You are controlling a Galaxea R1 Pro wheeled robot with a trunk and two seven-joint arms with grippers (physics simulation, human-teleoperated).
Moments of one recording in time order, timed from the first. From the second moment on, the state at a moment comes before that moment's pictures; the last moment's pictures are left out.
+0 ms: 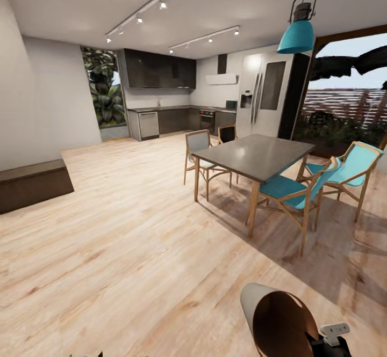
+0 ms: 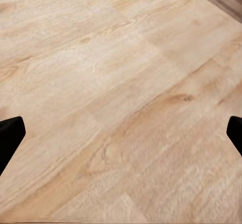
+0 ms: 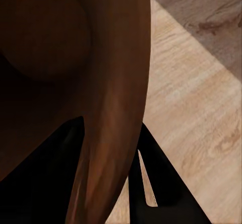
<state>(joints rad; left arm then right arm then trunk) 0.04 0.11 0.32 -0.83 0.08 -0.19 -0.41 -0.31 -0.32 -0.09 -0.34 0.02 -0.28 0.33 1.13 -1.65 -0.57</state>
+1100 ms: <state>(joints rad) 0.04 0.11 0.32 -0.84 0.08 -0.24 -0.41 -0.31 -0.32 -0.09 -0.34 0.02 -0.28 0.33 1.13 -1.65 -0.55</state>
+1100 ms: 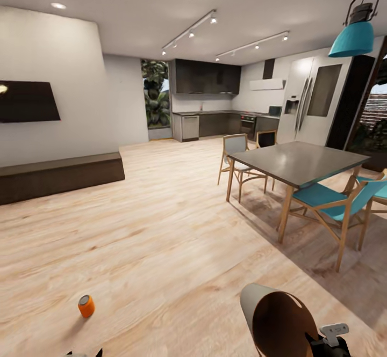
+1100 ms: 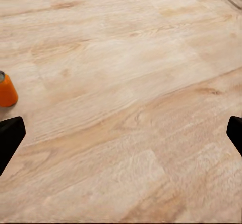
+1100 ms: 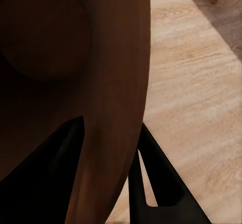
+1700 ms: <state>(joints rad) 0.04 0.11 0.32 -0.83 0.08 -0.23 -0.42 -0.31 -0.32 -0.09 -0.34 0.02 -0.28 0.33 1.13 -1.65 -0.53</state>
